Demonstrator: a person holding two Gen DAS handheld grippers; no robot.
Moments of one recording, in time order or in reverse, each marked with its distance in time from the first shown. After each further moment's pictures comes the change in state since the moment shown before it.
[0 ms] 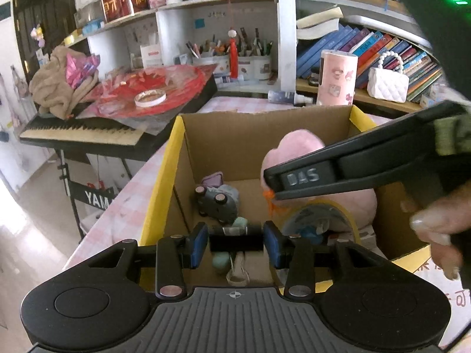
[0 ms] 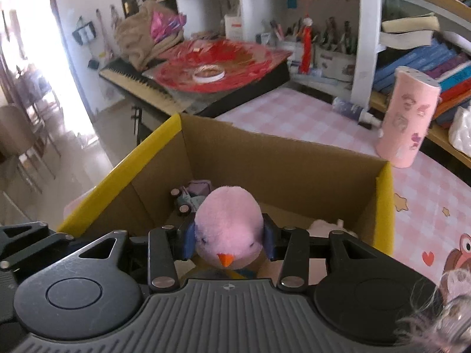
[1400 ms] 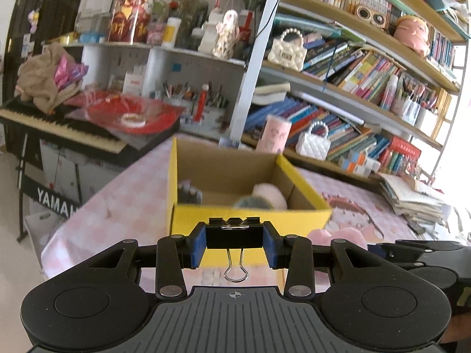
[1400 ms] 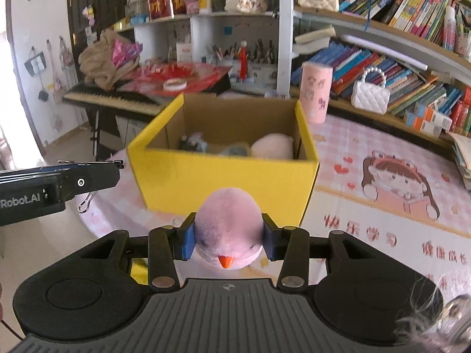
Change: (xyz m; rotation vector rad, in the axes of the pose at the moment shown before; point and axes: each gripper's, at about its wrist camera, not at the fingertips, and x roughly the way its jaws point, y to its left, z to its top) left arm -0.133 0.069 -0.071 -0.162 -0.228 -0.333; right arm -0.161 0.110 -0.141 0.146 -0.154 -0.286
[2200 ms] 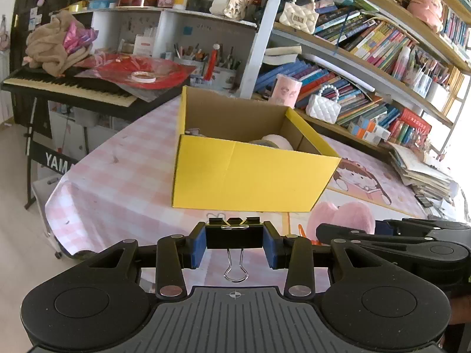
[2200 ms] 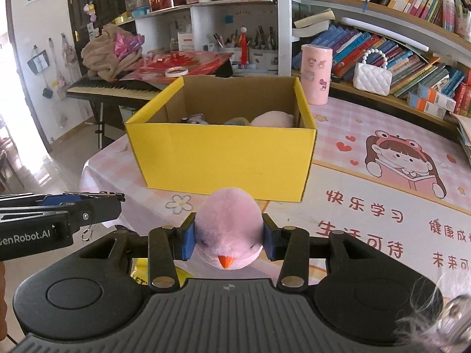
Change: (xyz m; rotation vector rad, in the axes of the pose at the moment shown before) left arm -0.006 -0.001 -0.045 -0.036 0.144 0.038; right arm -0.001 -0.005 -0.031 0.017 0.048 0.030
